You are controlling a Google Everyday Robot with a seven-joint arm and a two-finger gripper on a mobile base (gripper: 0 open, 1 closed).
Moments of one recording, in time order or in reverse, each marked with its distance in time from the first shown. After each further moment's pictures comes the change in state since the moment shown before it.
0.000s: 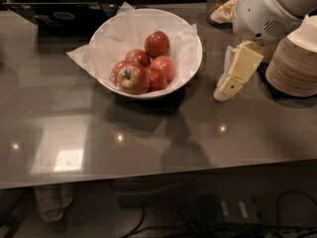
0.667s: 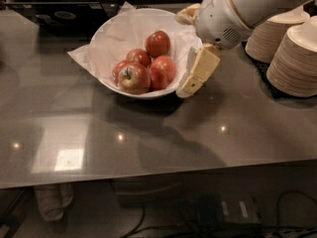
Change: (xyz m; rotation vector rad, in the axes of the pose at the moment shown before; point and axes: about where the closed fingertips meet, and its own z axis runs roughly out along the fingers) arm -0.057 -0.011 0.046 -0.032 -0.209 -0.062
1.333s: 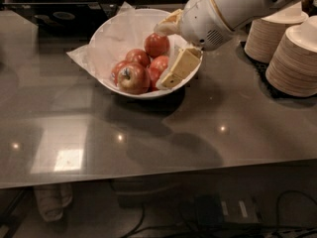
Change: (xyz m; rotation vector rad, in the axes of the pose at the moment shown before) arm -0.023 -0.002 0.025 -0.045 -0.094 -0.026
